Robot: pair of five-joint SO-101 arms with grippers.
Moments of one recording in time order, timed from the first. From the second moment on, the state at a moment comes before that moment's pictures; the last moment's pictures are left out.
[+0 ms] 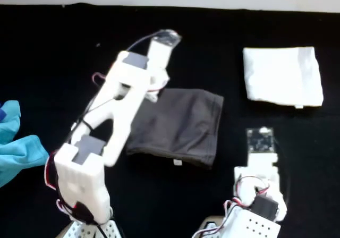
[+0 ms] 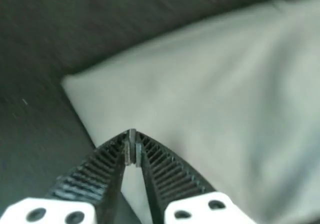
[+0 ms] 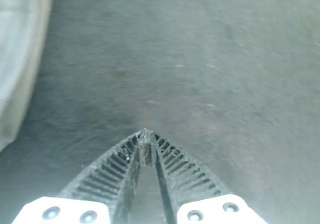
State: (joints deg) left arm 11.6 23.1 -8.1 64.1 -8.1; right arm 17.1 -101.2 96.0 67.3 26.2
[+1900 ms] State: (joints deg) left arm -17.4 -18.3 35.6 64.7 -11.4; right arm 4.9 -41.1 37.1 77.9 19.0
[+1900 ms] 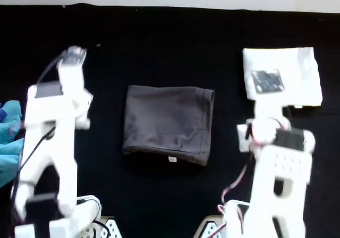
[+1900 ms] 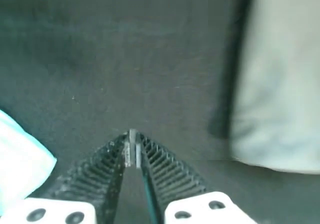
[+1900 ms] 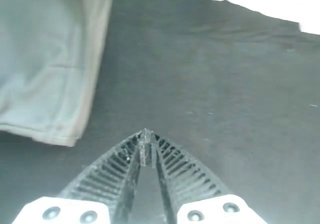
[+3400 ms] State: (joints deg) left arm -28.2 -31.0 72.2 33.3 -18.4; right arm -8.4 32.8 -47.4 99.8 10.0
